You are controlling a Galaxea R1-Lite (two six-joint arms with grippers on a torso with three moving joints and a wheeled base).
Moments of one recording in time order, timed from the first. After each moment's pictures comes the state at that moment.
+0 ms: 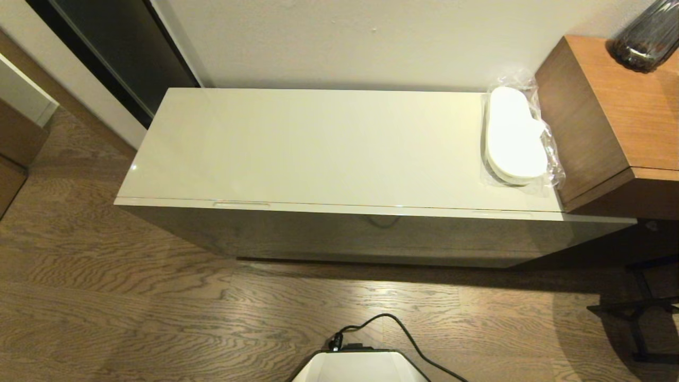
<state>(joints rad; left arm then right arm) 0.00 0.00 0.00 -0.01 -0.01 -0.02 -0.06 0.49 -0.94 1.25 -0.24 0.02</state>
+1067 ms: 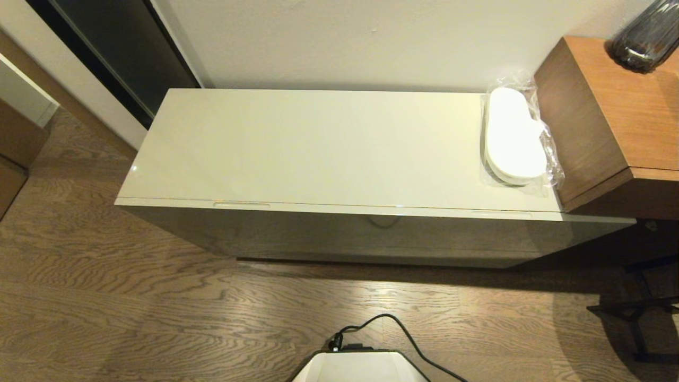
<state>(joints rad) 0.00 0.00 0.00 -0.01 -0.01 -0.02 -0.02 0.03 -0.02 -0.16 -0.10 -0.20</state>
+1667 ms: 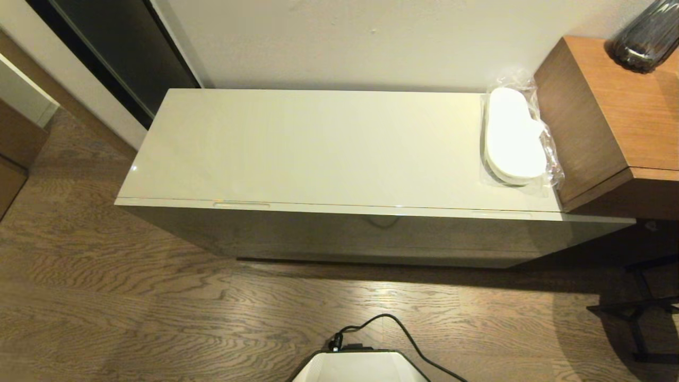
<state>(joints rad) 0.00 0.00 0.00 -0.01 -0.01 -0.02 -0.02 0.02 0.00 0.00 0.01 -0.04</state>
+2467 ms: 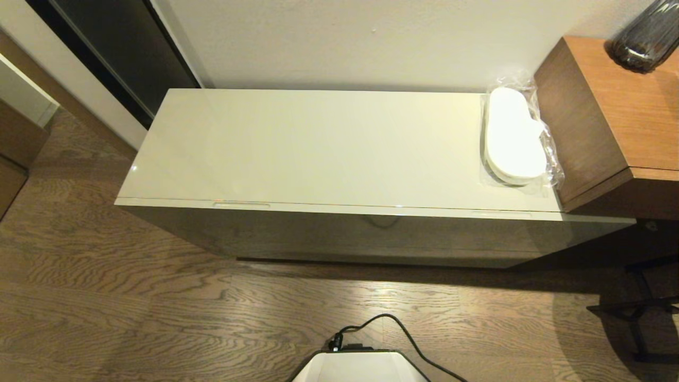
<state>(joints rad) 0.00 0.00 0.00 -0.01 -0.01 -0.02 -0.01 0.01 0.00 0.00 0.01 -0.05</state>
